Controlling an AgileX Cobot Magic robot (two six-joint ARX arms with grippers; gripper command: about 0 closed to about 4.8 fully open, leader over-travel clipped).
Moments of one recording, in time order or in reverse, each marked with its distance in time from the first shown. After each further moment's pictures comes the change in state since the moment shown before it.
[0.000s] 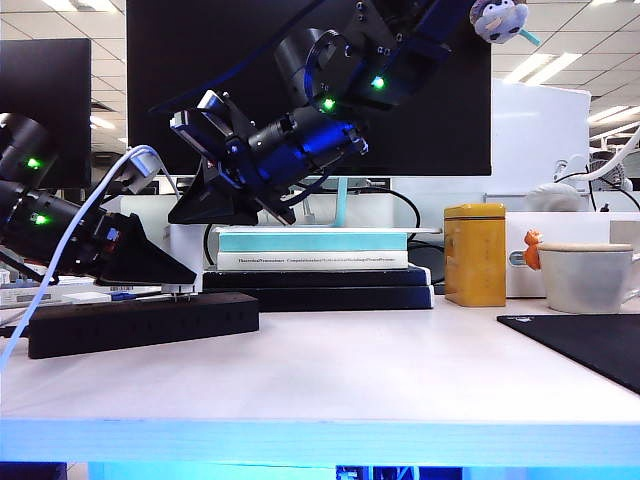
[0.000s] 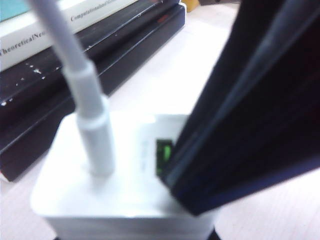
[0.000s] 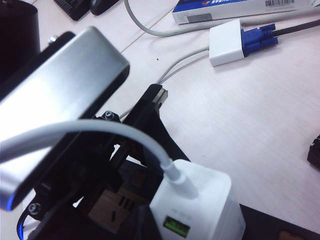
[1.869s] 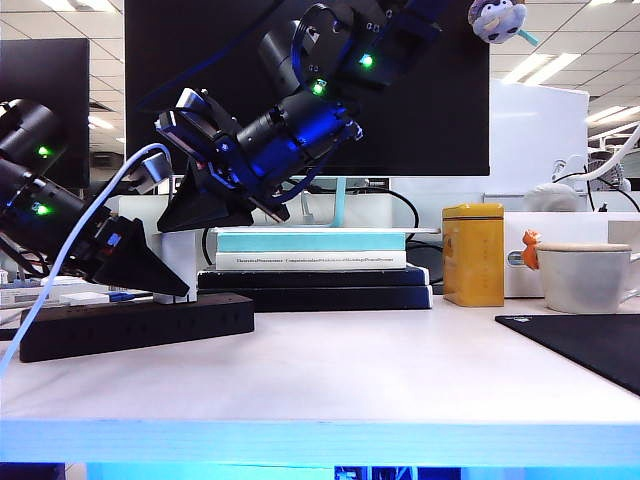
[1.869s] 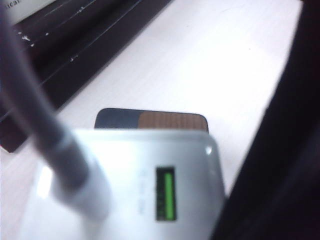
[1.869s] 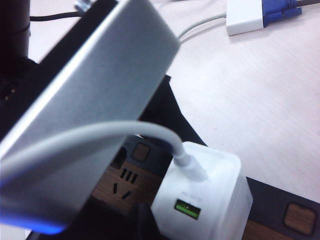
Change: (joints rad) left arm -0.030 -0.072 0.006 -0.192 -0.169 0.103; right arm 0.037 -0.017 0.013 -0.160 0.019 -0.113
